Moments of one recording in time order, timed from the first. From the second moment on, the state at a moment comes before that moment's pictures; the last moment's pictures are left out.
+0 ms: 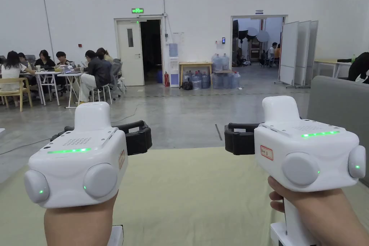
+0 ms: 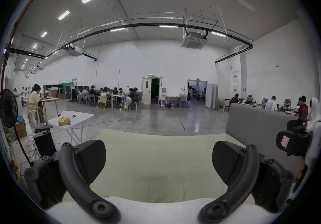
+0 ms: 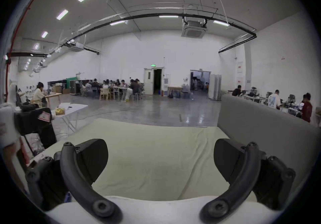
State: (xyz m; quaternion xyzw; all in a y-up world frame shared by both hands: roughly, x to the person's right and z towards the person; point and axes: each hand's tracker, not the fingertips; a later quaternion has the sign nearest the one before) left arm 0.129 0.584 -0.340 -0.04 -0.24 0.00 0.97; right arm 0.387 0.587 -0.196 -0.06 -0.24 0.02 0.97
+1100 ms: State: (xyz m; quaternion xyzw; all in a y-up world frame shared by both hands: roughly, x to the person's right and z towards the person) left arm 0.131 0.591 -0.341 -0.03 -0.24 0.00 0.97; right arm 0.382 0.590 -0.196 -0.06 -0.26 -0.01 0.96
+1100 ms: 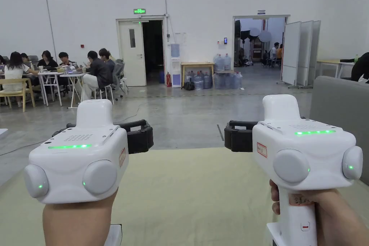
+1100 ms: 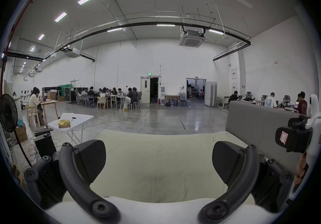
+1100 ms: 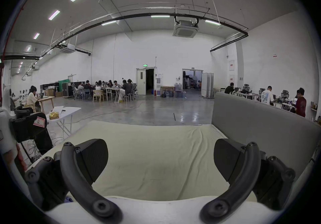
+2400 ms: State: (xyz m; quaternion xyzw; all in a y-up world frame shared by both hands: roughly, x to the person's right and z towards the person) left arm 0.126 0.591 -0.346 -0.04 -0.24 0.01 0.97; right arm 0.383 0.592 -0.196 -0.06 -0.26 -0.01 0.96
